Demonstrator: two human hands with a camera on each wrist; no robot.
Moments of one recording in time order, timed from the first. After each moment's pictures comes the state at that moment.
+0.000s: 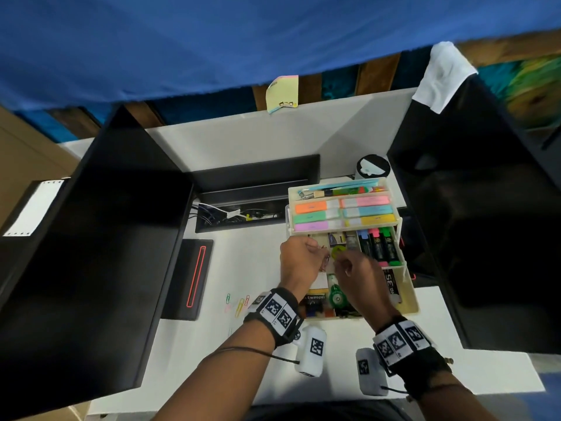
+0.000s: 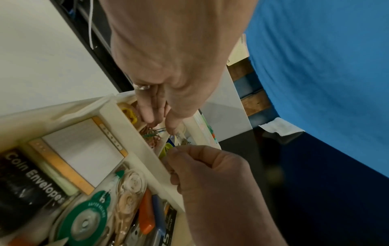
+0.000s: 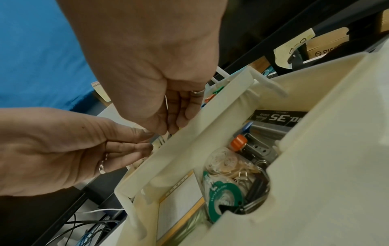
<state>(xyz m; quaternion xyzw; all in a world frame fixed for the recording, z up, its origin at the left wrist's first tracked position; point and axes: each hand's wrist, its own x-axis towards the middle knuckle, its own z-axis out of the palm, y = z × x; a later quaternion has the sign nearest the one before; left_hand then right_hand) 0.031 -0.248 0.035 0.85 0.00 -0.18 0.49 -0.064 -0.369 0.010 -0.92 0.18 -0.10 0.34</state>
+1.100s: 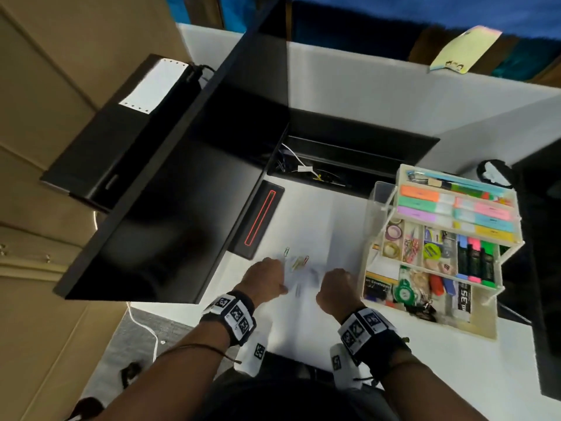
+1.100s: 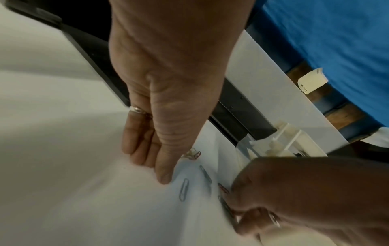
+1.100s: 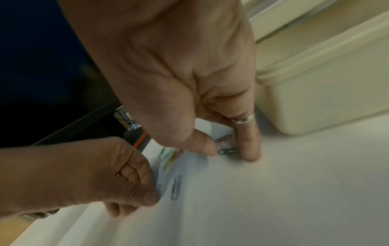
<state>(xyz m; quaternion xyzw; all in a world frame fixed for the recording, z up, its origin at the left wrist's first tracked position) 0.009 0.018 -0.053 0.93 -0.12 -0.33 0.14 -0.034 -0.172 -0.055 -0.92 0.14 0.33 0.14</state>
